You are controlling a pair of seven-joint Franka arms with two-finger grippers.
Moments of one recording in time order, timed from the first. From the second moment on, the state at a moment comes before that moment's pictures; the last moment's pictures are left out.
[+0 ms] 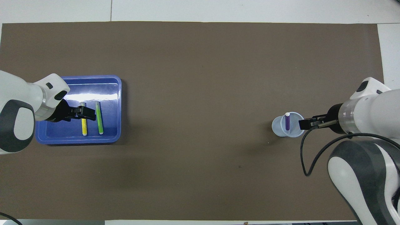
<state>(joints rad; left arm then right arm) -0.04 0.06 0.01 -2.14 -0.12 2.13 0.17 -0.02 -0.23 0.11 -2.09 0.19 1.90 -0.10</state>
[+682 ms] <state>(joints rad) -0.01 0.11 0.01 -2.26 -0.06 2.37 0.27 0.03 -0.23 0.12 -2.02 0.64 1.87 0.24</state>
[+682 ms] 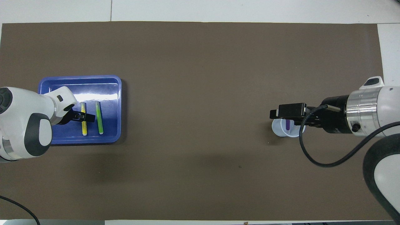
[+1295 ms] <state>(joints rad) 0.01 0.15 0.01 -2.25 -0.06 2.41 0.27 0.26 -0.21 0.13 -2.03 0.78 2.25 0.68</state>
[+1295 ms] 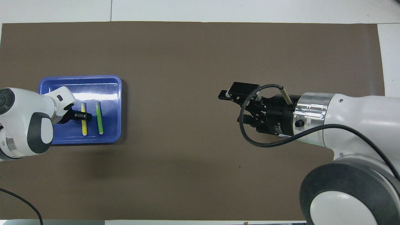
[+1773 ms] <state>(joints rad) 0.01 0.15 0.01 -2.24 -0.06 2.41 0.26 0.30 -0.20 0.13 -2.04 0.78 2.30 0.70</state>
